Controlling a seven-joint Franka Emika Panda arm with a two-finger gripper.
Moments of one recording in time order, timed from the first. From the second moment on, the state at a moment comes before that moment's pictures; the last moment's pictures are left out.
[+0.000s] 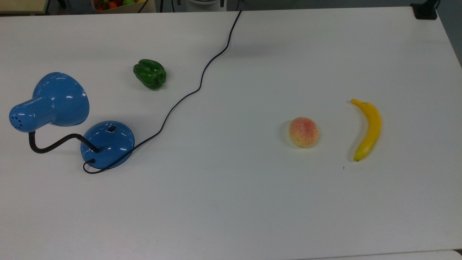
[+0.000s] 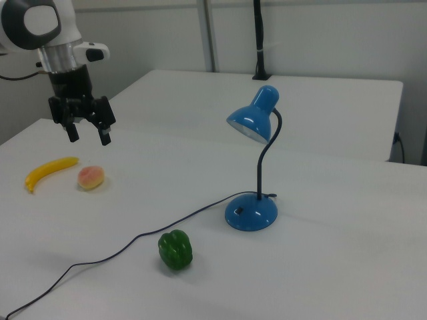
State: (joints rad) arm 0.20 -0.01 -0.03 -1.64 -0.08 1.55 0.07
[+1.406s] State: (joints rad) arm 0.20 0.00 -0.03 -1.64 -0.08 1.55 0.07
